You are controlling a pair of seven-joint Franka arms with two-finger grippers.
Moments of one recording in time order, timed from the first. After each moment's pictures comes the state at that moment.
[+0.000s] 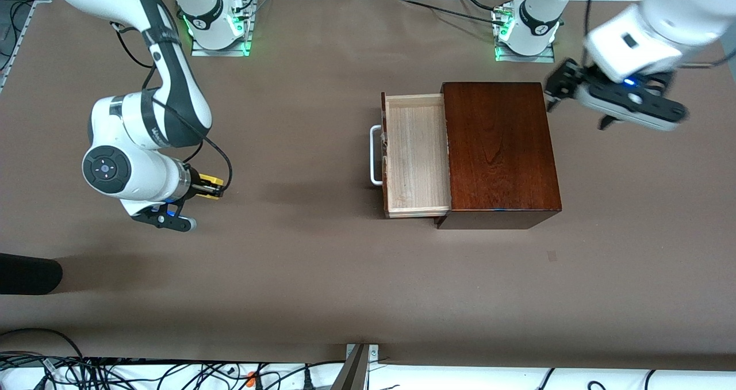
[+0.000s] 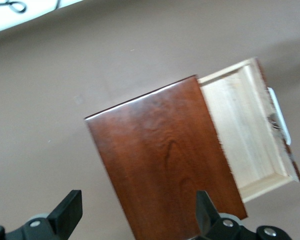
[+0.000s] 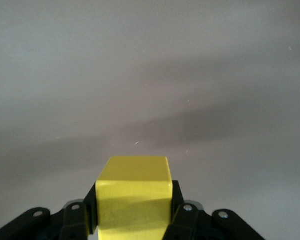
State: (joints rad) left arm -0.12 0.08 -0.21 -1.42 -0.01 1.54 0.06; right arm 0.31 0.48 -0.13 -1.62 0.06 1.88 0.34
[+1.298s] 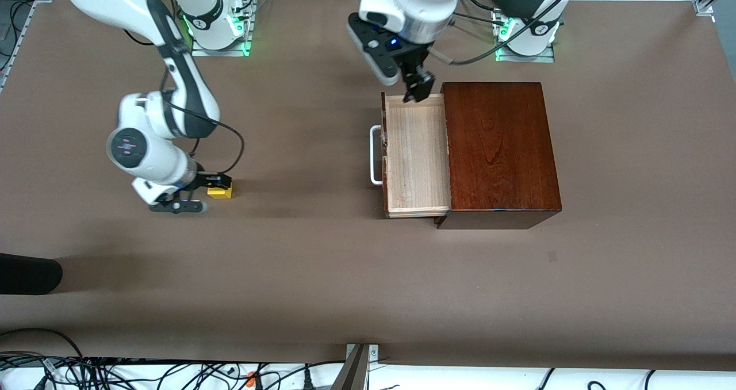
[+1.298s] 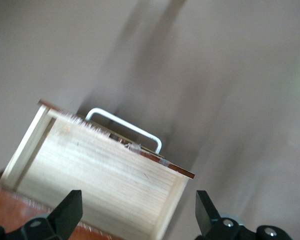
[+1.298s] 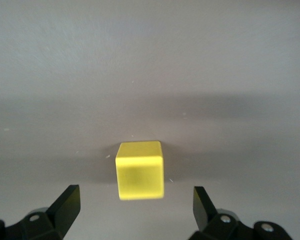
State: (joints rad) left arm -0.33 0.30 -0.50 -1.42 0.01 1.75 0.32; right arm 0.31 0.37 -0.17 -1.90 0.06 2.15 0.13
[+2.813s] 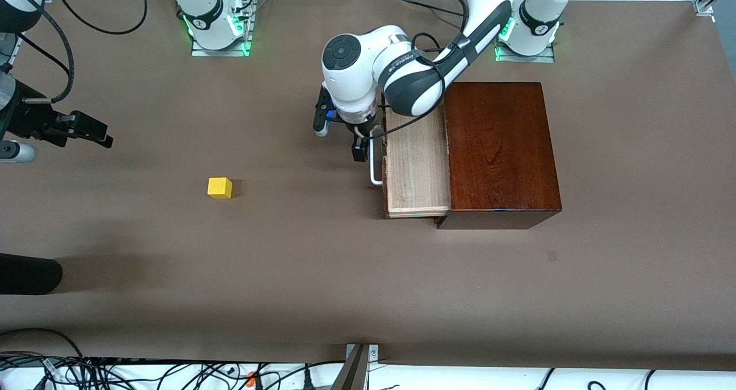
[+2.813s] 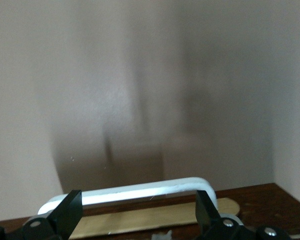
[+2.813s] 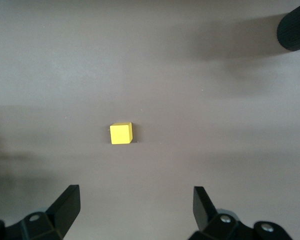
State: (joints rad) left arm -0.51 0.69 -0.46 -1.38 0.40 1.91 0.63; right arm -0.05 0.07 0.03 -1.60 0.05 1.68 0.01
